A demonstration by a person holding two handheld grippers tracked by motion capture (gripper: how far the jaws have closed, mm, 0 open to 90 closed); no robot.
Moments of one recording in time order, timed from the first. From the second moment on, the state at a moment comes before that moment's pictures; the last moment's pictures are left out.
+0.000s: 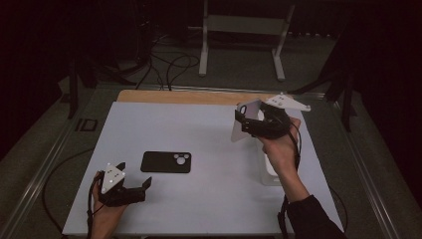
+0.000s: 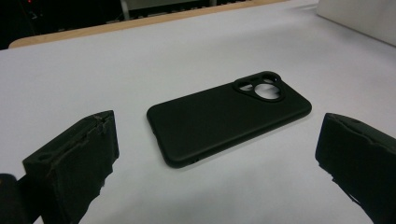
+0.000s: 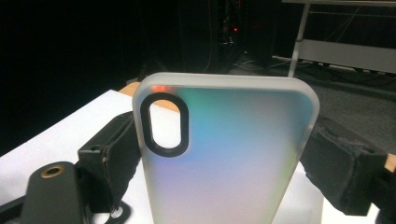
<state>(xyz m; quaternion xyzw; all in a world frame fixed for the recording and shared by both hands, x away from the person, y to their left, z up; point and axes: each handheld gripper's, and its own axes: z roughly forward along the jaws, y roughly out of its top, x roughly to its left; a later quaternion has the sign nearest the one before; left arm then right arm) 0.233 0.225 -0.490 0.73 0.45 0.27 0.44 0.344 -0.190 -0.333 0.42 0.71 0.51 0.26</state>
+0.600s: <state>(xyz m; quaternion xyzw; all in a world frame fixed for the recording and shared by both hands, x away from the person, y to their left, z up) 0.233 0.225 -0.489 0.73 0.45 0.28 0.44 0.363 -0.206 -0.329 0.44 0.69 0.50 0.27</state>
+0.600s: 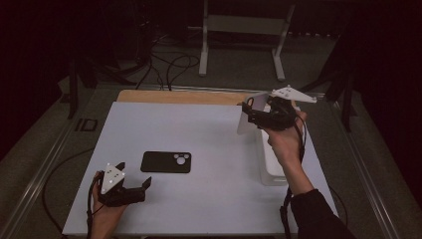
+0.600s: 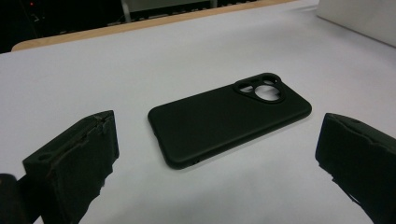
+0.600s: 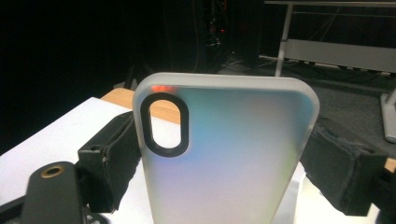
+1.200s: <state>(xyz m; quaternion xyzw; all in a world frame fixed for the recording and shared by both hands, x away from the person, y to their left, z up) 0.232 0.225 -0.489 0.73 0.45 0.28 0.44 0.387 -0.215 -0.325 0.45 0.70 0.47 0.30</state>
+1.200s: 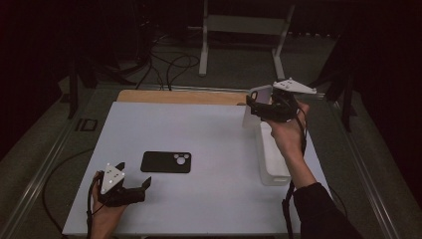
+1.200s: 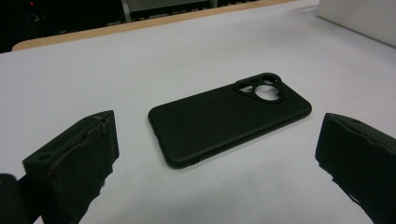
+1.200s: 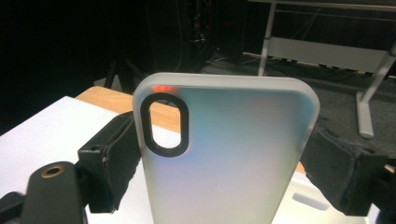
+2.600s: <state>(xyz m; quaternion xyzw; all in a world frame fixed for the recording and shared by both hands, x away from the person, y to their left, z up) 0.231 0.227 -0.489 0.72 0.45 0.28 0.45 0.444 -0.257 -0.350 0.55 0.65 0.43 0.32</state>
